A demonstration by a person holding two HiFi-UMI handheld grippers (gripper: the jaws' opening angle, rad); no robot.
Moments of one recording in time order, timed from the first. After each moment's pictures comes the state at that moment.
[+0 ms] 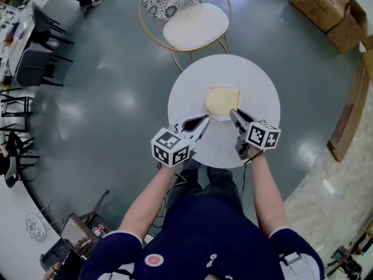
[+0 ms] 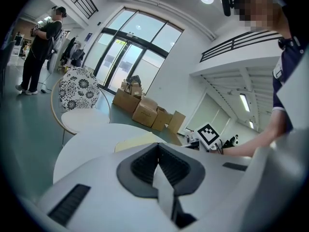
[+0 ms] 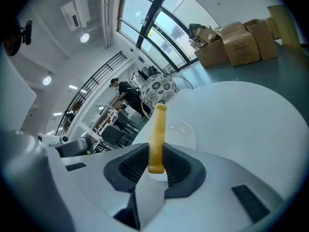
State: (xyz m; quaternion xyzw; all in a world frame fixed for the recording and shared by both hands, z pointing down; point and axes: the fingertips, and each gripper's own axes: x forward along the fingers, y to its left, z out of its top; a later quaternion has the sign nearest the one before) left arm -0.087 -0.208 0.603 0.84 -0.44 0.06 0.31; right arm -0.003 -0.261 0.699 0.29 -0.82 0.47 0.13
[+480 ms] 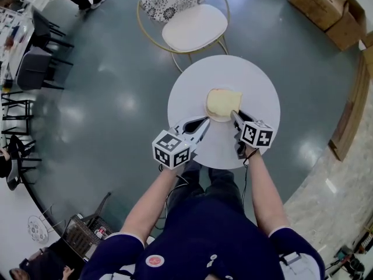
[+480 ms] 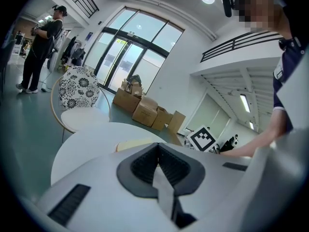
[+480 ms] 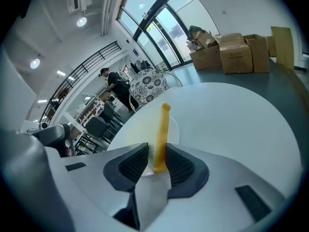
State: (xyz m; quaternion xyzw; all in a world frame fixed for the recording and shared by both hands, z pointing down) left arm -0.081 -0.206 0.605 0.84 -0.44 0.06 0.31; right arm 0.010 -0.262 0.732 0.34 -0.80 0.44 0.20
